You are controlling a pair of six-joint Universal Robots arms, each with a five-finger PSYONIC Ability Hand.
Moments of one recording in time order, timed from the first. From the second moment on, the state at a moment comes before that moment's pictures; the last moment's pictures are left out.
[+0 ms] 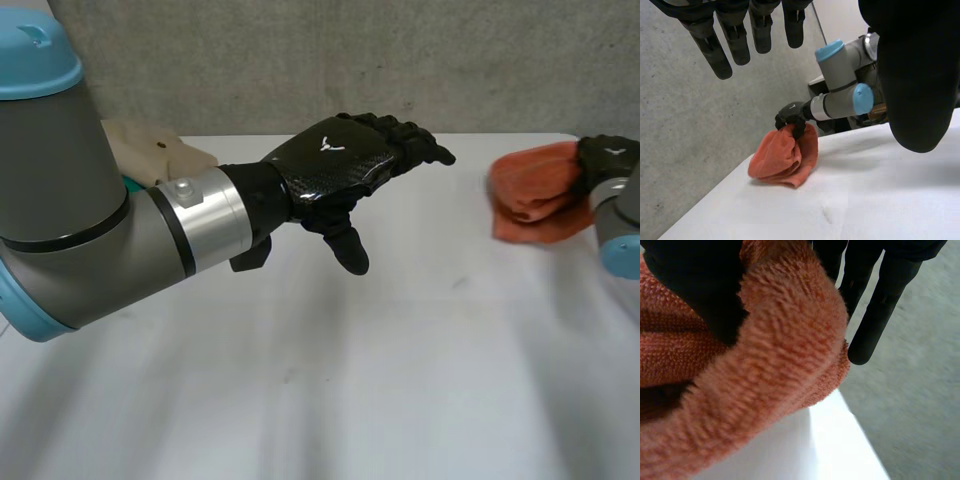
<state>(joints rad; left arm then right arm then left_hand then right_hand) 4.14 -1.93 -1.14 2.99 -0.89 3.30 1.57 -0.42 0.50 -0.04 1.59 2.94 0.20 0.21 0.22 0.21 0.05 0.95 1.09 1.12 1.20 0.92</state>
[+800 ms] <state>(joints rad) 4.15 -1.93 -1.06 3.05 -1.20 3.27 1.52 -0.64 0.56 -0.02 1.53 2.76 0.20 0.21 0.22 0.21 0.05 0.22 0.21 0.21 0.22 0.05</state>
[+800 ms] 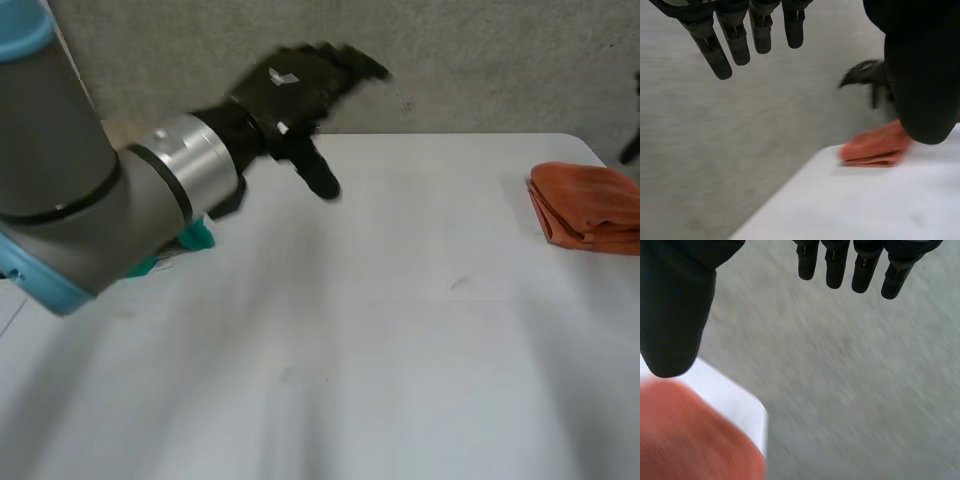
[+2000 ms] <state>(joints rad) 4.17 -1.84 -1.40 3.50 -1.23 3.23 1.71 -1.35 1.60 -0.16 1.37 2.71 1.16 1.20 1.19 1.20 1.00 0.22 0.21 0.21 0.22 0.05</state>
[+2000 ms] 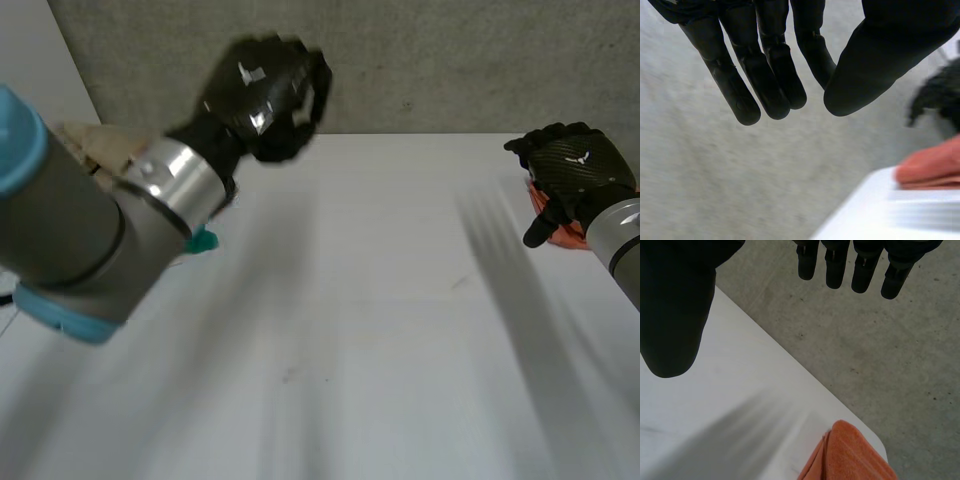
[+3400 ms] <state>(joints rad) 3.94 -1.99 -1.56 3.45 -1.39 3.34 1.69 -1.29 1.61 -0.16 1.37 2.70 0.48 0.52 0.52 0.51 0.33 0.22 0.21 0.21 0.22 0.05</state>
